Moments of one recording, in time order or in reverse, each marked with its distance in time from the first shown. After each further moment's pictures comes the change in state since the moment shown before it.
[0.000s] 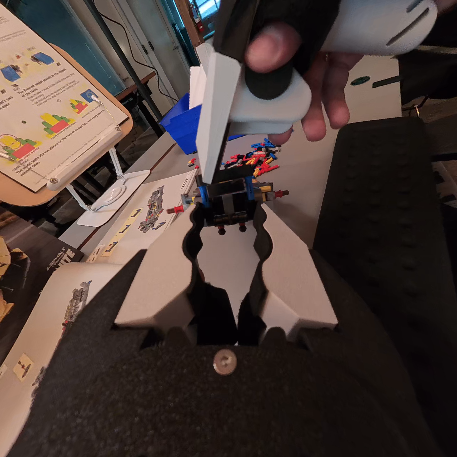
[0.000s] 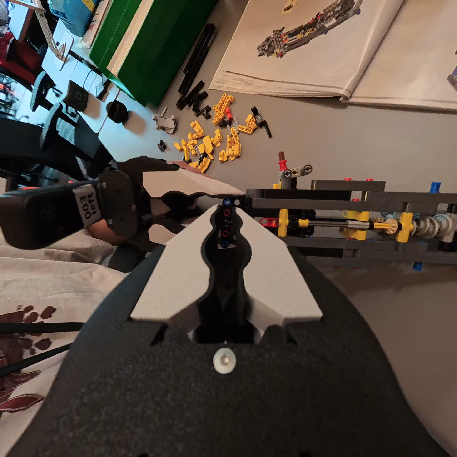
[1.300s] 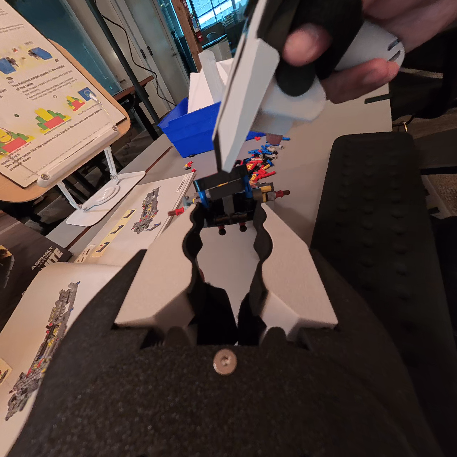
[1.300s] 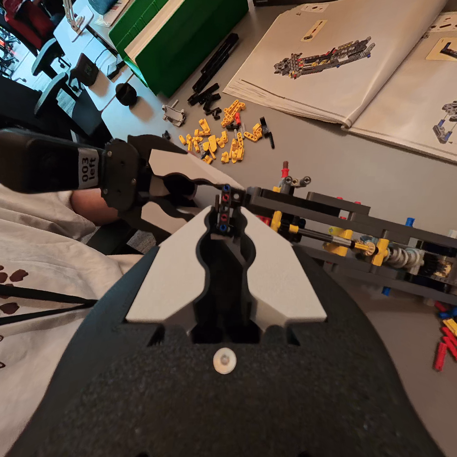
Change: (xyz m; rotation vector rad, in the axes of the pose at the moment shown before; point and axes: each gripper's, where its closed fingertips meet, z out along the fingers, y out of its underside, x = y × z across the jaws) left arm -0.001 -0.001 0.000 0.031 0.019 -0.052; right arm 0.002 0.002 -0.009 0.032 -0.035 -0.185
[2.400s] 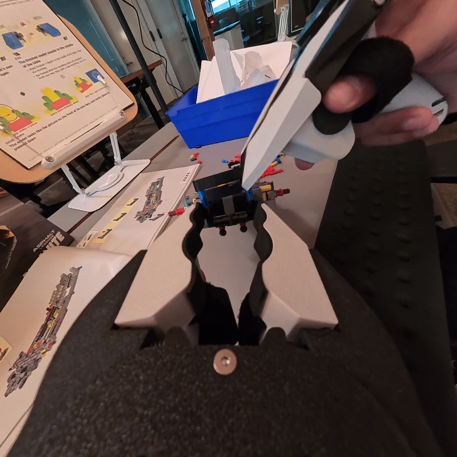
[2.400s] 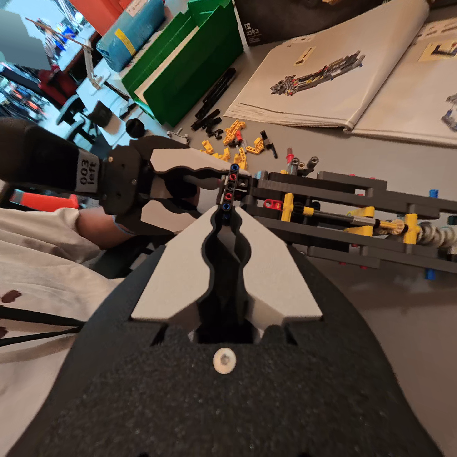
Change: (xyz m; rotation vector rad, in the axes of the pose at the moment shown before) left arm -0.007 0.003 -0.001 -0.033 -0.034 -0.057; right arm -0.005 0.009 0.010 0.154 -0.001 0.060
